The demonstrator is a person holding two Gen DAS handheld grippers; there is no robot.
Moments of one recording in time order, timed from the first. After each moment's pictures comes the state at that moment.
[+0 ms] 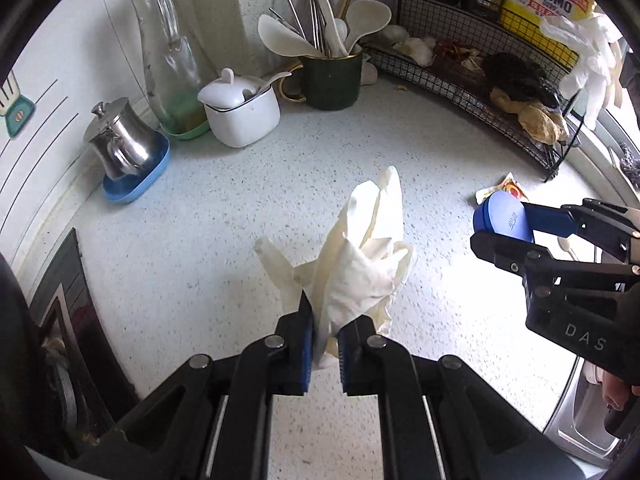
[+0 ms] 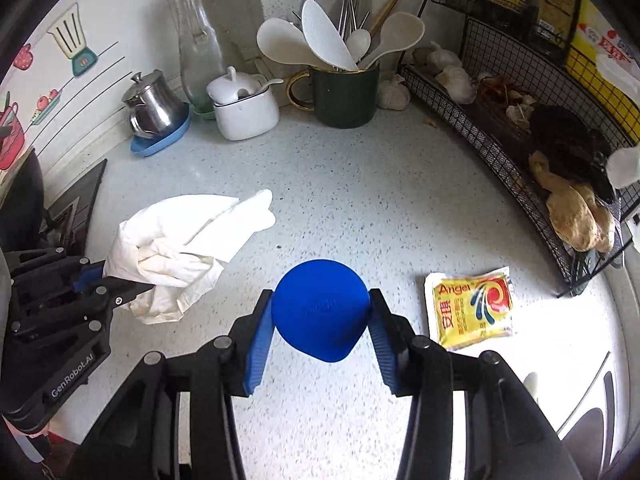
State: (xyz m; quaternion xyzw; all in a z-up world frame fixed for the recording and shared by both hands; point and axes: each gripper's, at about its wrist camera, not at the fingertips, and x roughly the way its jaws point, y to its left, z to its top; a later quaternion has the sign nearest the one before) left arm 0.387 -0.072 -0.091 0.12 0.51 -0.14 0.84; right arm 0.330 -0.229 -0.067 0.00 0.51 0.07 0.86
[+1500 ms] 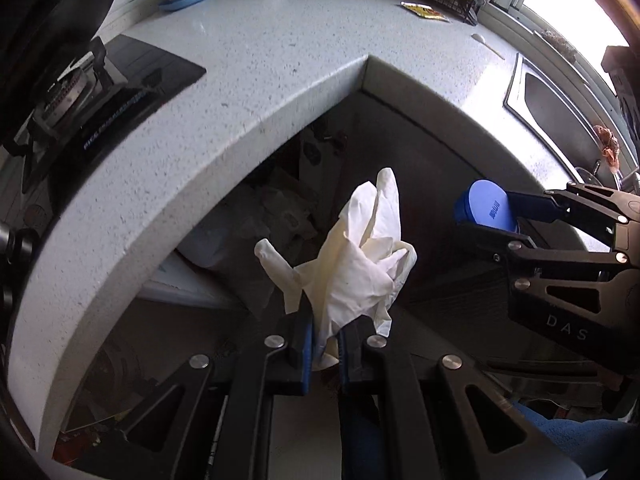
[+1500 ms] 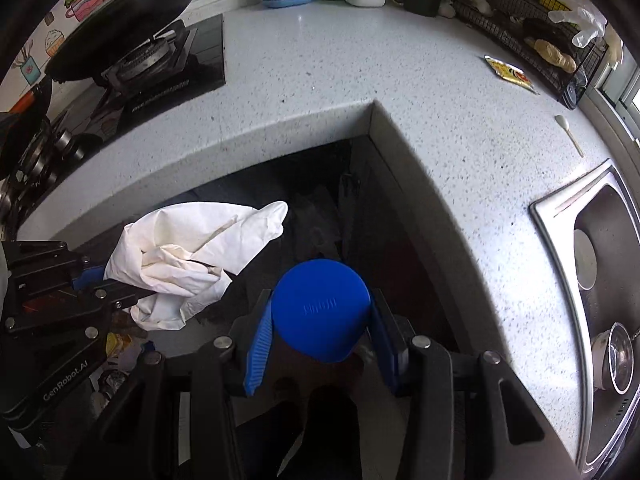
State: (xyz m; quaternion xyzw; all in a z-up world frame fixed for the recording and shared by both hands) left arm 0.051 0.061 -0.178 0.08 0.58 -0.17 0.79; right arm 0.034 -0.110 -0.136 -0.03 0.56 0.08 0.82
